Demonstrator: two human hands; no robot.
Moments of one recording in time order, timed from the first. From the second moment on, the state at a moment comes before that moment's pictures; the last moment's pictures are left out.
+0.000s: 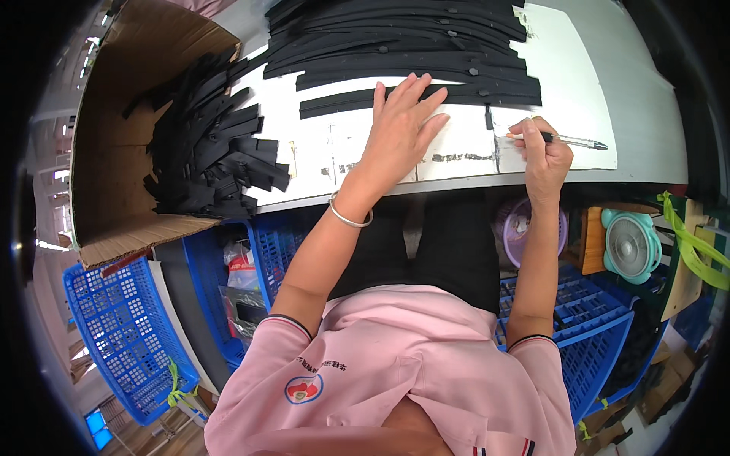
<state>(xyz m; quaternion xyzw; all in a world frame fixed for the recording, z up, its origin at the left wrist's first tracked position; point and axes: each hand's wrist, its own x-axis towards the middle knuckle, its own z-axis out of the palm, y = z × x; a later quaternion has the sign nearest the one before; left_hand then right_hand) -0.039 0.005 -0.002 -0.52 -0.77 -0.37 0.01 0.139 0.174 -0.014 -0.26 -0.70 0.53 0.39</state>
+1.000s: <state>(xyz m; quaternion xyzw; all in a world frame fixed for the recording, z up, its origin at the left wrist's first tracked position) -0.002 -0.045 -0.004 -0.49 -0.79 -0.36 0.08 0.125 0.162 -0.004 -0.26 -0.77 0.43 0.39</state>
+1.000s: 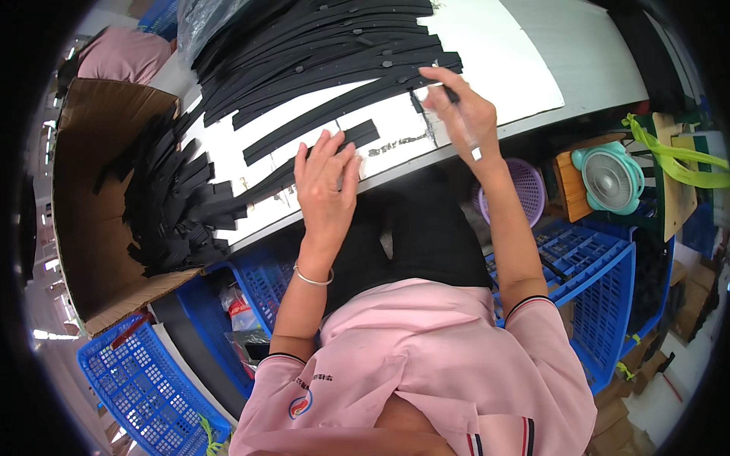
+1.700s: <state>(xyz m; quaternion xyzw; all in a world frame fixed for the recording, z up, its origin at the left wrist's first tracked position) -0.002 -0.109 -0.006 -0.46 -0.85 -0.24 0.05 0.189 0.161 -0.027 -0.20 -0.90 0.03 0.38</state>
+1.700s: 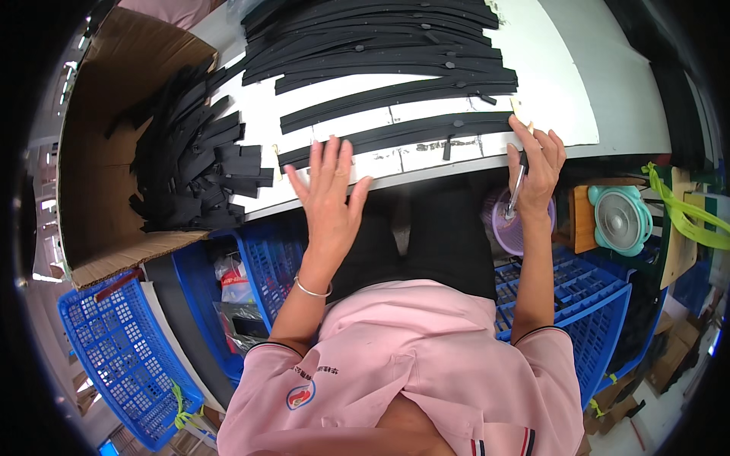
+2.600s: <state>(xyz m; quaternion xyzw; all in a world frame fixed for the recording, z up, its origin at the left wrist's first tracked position) -0.023 -0.145 -0.021 -0.36 -0.88 -0.28 0.13 0.005 0.017 0.002 -0.14 -0.83 0.50 0.21</state>
